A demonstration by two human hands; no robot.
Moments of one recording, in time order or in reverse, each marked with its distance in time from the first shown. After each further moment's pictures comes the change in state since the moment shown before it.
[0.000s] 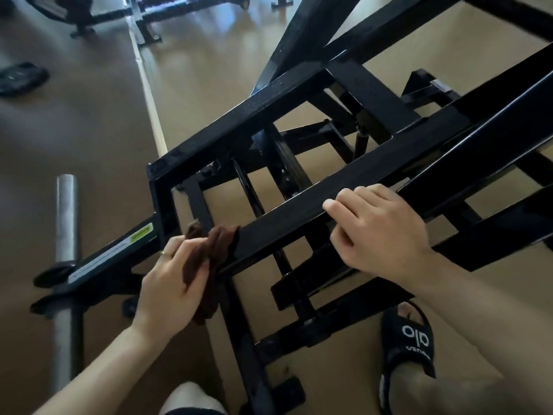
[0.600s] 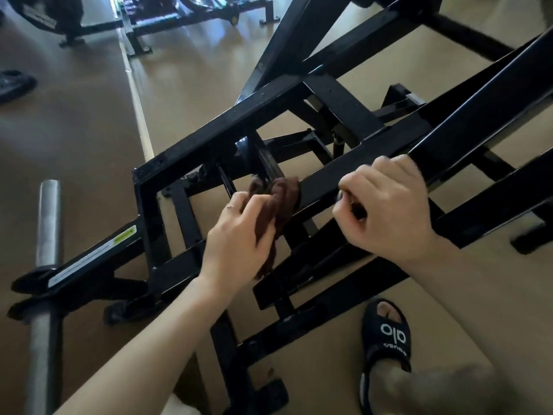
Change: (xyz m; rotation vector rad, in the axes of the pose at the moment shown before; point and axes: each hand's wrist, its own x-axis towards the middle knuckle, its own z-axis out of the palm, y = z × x) left_hand 0.064 0.097 0.057 0.009 0.054 0.157; right_hand 0.005 0.026 -0.043 0.034 0.359 0.097
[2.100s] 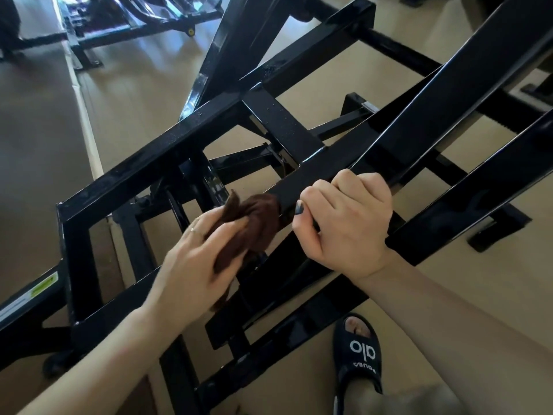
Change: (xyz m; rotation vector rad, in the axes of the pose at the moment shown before) left_hand 0.035 0.011 0.020 -0.020 -0.146 0.235; right_hand -0.003 0.036 0.005 -0.259 0.200 -0.008
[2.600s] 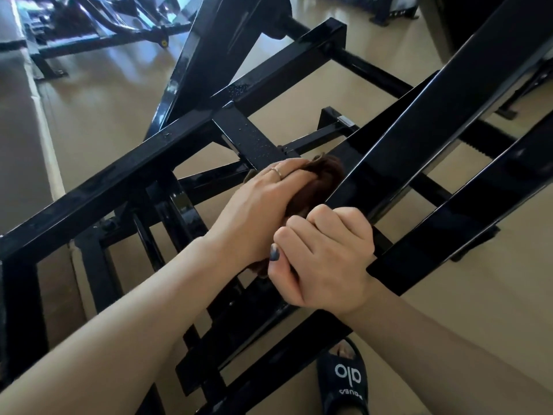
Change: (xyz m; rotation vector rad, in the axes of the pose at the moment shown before) left_hand 0.151 0.054 0.033 -0.052 -0.066 0.196; right_hand 0.001 0.004 0.001 0.044 0.034 -0.037
